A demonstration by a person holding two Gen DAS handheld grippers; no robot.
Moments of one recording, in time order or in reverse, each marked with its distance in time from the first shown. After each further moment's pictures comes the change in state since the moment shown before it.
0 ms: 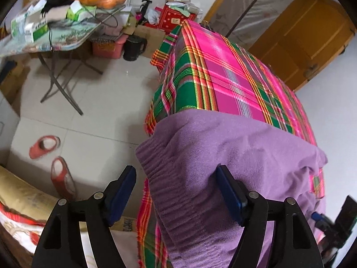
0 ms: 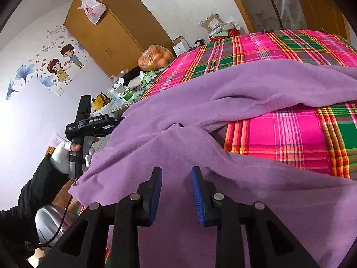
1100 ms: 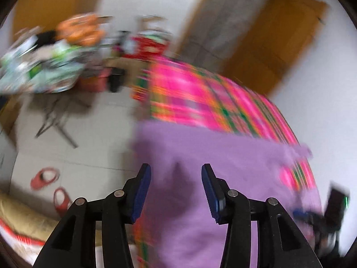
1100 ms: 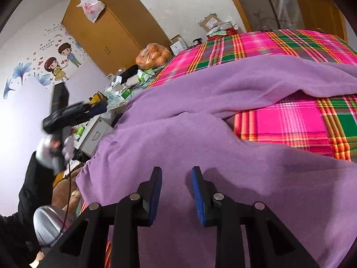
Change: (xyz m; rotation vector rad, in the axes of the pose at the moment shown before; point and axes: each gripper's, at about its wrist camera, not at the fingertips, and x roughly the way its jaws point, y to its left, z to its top) left arm -0.075 -0.051 -0.019 0.253 -0.108 -0.086; right arm -0.004 0.017 -0.010 0.008 -0.012 -0.053
